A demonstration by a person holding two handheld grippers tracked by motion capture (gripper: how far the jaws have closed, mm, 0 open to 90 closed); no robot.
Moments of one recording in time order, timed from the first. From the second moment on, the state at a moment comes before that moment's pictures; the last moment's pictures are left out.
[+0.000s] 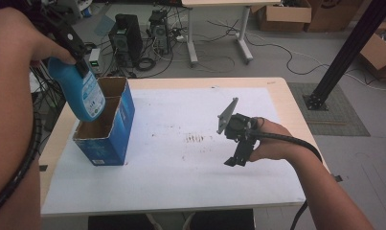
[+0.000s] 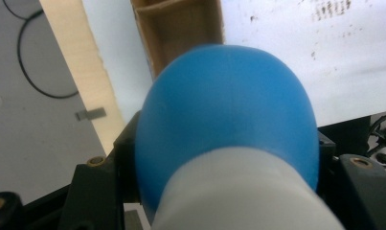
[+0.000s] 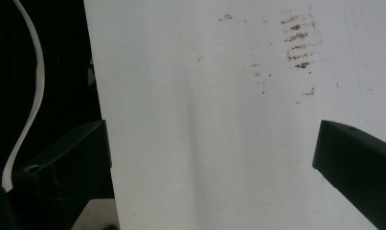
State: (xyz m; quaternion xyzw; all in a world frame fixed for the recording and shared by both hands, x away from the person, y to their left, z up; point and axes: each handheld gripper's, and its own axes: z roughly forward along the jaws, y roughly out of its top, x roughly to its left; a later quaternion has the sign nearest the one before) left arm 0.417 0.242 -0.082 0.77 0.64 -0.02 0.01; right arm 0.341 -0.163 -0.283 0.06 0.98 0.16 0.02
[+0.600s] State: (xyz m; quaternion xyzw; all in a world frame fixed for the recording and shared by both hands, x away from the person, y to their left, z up) left arm 0.428 0.254 -0.180 0.75 0.67 -0.02 0.01; right arm 0.336 -0.163 -0.292 0.05 0.98 0.17 0.01
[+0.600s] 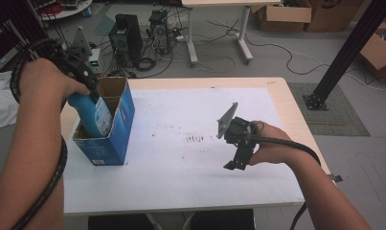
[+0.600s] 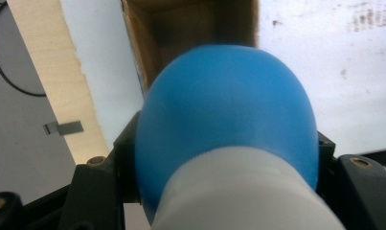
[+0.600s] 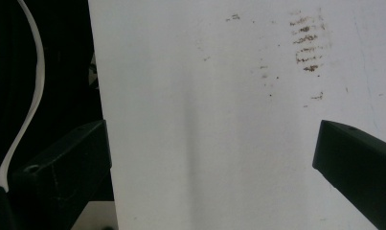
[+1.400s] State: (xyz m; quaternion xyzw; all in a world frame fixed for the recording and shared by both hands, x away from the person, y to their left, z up) left arm 0.433 0.252 -0.276 0.74 0.67 -0.02 0.00; right arm 0.332 -0.168 -0.295 0.05 0.98 0.18 0.02
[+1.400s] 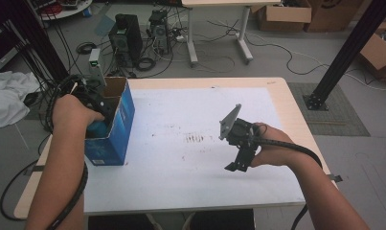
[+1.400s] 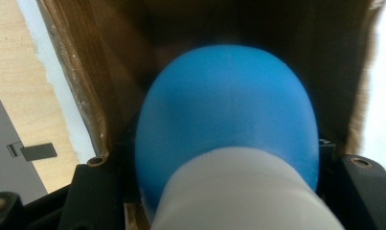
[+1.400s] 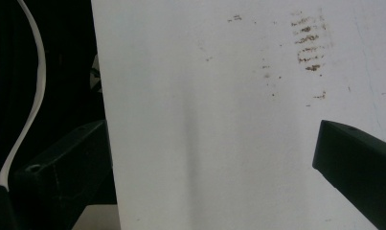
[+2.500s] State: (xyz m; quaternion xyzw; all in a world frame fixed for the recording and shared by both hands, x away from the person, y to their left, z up) left arm 0.431 0.253 -0.287 0.74 0.67 0.00 0.01; right arm 0.333 -0.166 -0.295 0.06 0.98 0.18 0.01
